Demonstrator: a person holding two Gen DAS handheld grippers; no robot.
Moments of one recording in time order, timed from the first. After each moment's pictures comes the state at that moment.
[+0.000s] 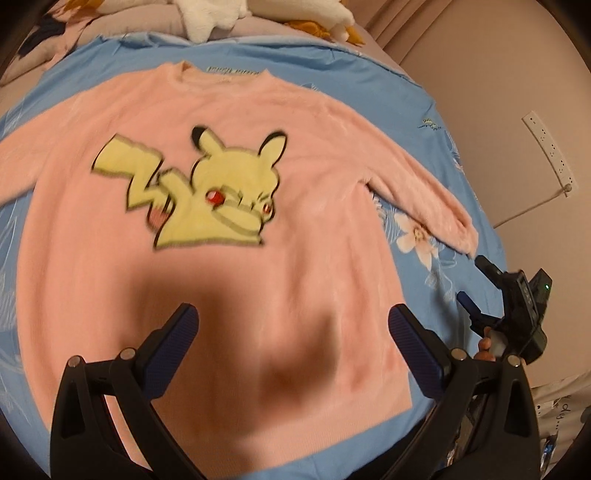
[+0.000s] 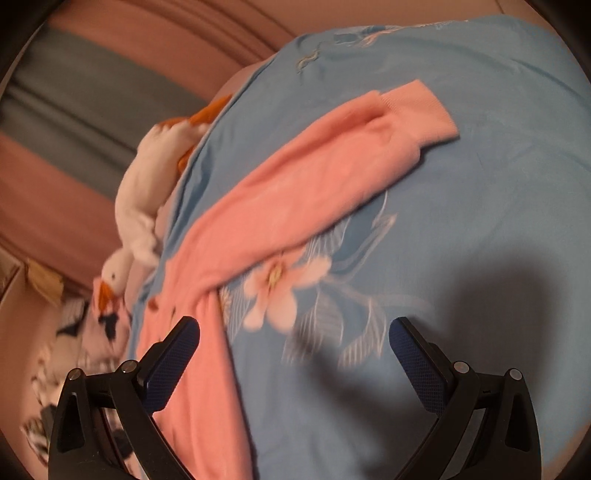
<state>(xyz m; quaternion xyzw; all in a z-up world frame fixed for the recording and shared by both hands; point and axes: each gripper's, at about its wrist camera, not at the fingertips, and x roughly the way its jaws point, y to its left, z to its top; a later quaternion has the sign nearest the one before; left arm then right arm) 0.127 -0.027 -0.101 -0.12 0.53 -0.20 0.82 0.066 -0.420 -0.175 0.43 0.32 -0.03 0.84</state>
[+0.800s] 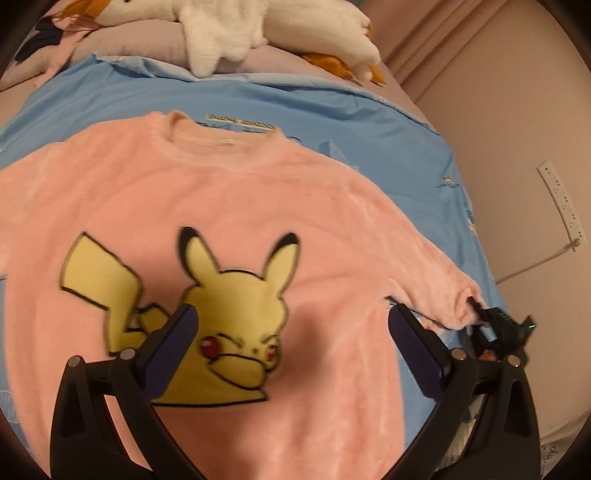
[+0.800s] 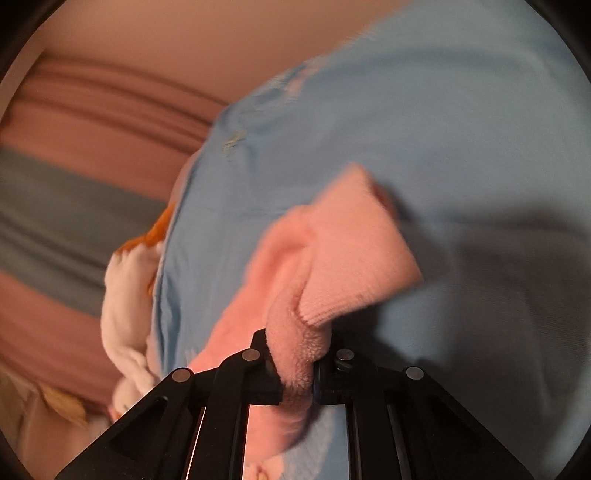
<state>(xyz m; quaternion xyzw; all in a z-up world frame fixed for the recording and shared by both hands) 0.231 -0.022 -0.093 -0.17 0.49 -0.17 0.84 0.126 -0.492 -0.190 0.53 0.21 -0.12 0.81</state>
